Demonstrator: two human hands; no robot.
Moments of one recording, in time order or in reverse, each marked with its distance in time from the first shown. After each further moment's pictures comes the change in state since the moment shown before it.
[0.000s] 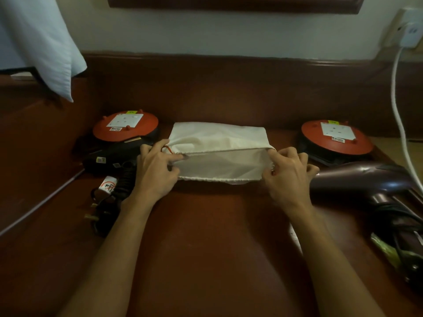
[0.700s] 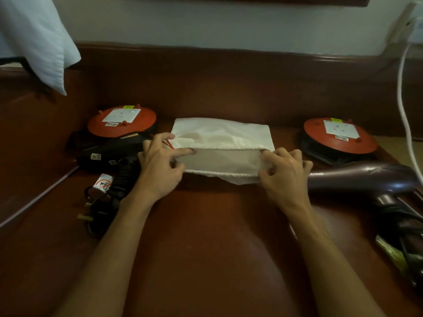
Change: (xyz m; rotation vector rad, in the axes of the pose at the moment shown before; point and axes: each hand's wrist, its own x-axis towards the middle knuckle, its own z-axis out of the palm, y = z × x) left_hand 0.001 0.006 0.002 -0.146 -0.023 0.042; right_hand 0.002 0.000 0.012 0.018 0.028 -0.114
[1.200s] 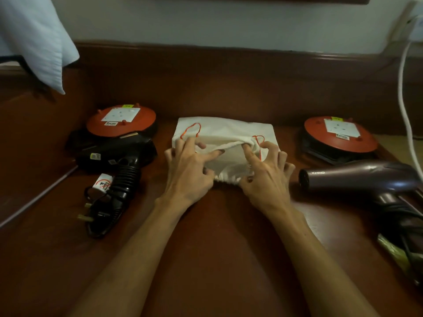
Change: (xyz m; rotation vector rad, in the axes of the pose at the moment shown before) left_hand -0.005 0.039 0.034 0.170 0.071 0.167; right_hand -0.005 -0.030 0.017 -0.135 -0.162 -0.013
